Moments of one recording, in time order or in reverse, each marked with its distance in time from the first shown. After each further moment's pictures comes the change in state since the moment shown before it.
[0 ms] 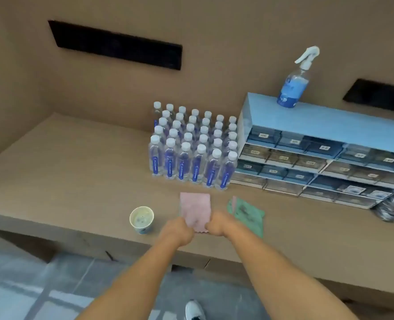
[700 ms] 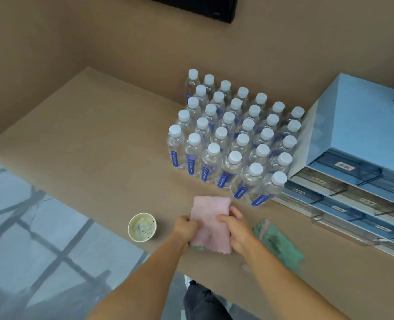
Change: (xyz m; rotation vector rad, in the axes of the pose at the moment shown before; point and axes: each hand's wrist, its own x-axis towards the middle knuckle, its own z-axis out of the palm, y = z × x) left_hand 0.113 0.015 0.002 -1.213 0.123 -0.557; right_hand 0.153 0.016 0.000 1.401 -0.194 0.144
